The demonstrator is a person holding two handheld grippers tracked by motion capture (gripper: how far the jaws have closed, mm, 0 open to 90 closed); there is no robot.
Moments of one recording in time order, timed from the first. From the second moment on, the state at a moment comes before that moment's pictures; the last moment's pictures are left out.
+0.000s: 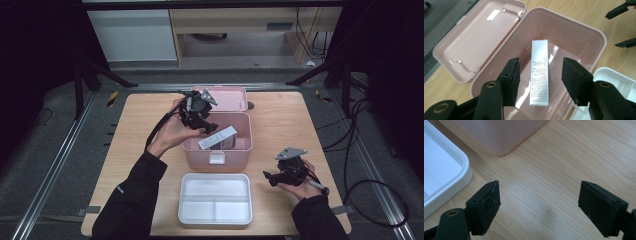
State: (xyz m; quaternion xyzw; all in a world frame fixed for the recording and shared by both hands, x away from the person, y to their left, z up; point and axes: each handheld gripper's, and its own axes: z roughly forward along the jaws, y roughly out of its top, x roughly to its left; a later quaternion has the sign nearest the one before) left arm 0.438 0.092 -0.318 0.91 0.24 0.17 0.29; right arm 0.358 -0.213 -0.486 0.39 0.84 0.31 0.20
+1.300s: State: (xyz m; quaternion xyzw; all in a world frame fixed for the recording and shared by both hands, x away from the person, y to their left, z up) left arm 0.337 0.212 -0.443 0.91 0.25 0.14 0.29; right arm 0.346 -0.199 -0.468 0.31 0.86 0.34 0.21
